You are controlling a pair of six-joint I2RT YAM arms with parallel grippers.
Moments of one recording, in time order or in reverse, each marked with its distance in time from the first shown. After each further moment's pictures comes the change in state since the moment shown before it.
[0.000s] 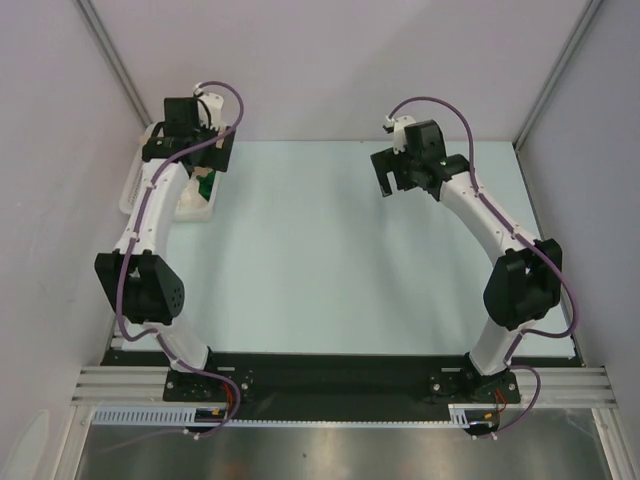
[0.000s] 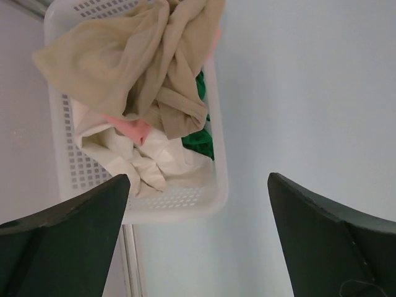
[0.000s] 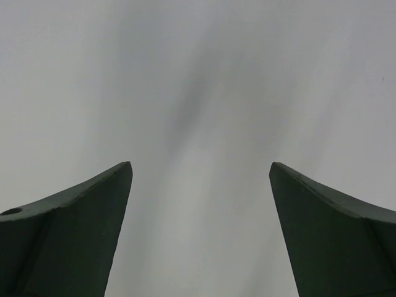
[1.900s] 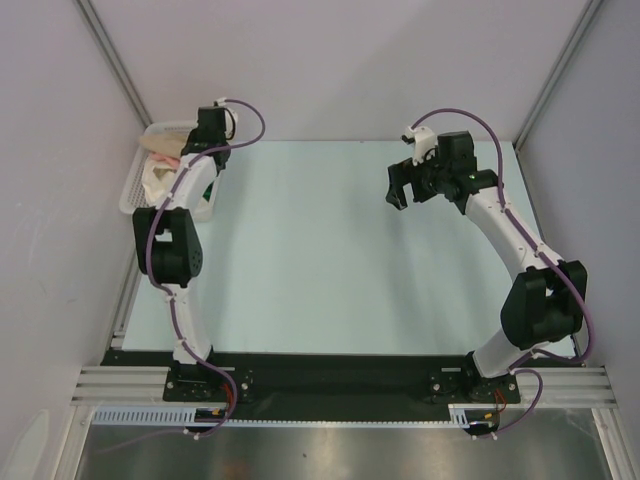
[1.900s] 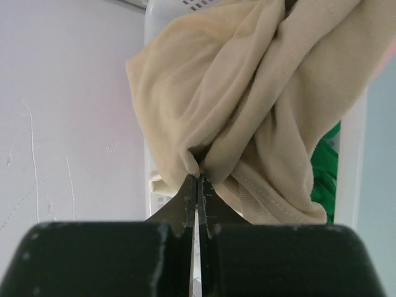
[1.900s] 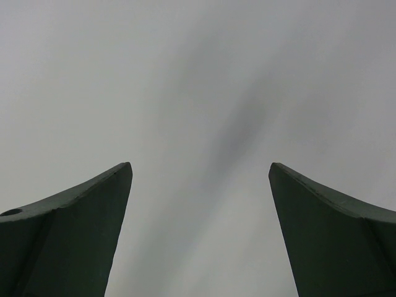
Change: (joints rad) left arm -0.006 0.356 0.048 0.357 -0.485 0.312; right arm -0.131 -0.154 -0.200 0.069 -0.401 -0.079
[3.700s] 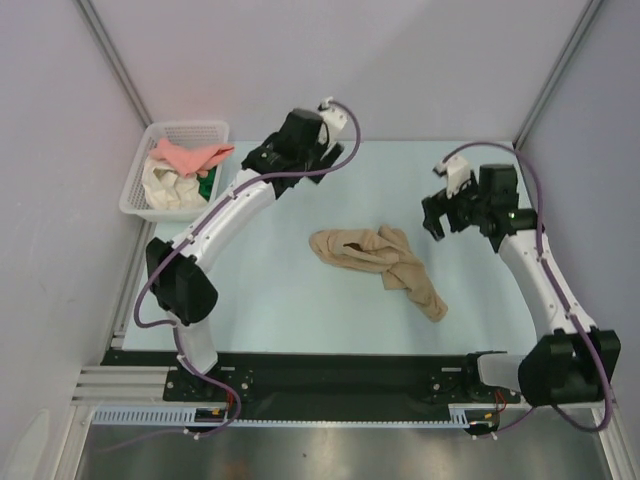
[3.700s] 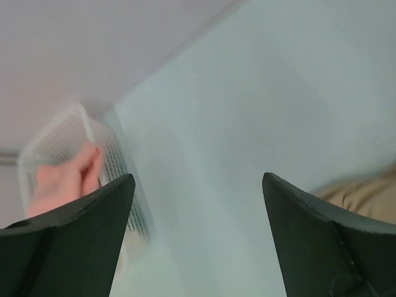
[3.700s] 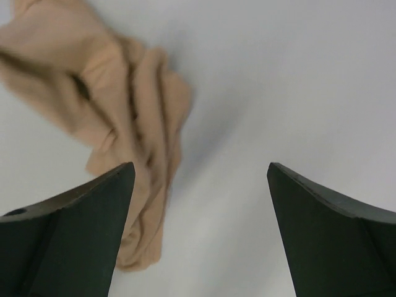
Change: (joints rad) left arm -0.578 -0.241 0.123 -0.237 0.196 -0.266; right arm -0.159 -0.296 -0.247 -0.032 0.012 -0.186
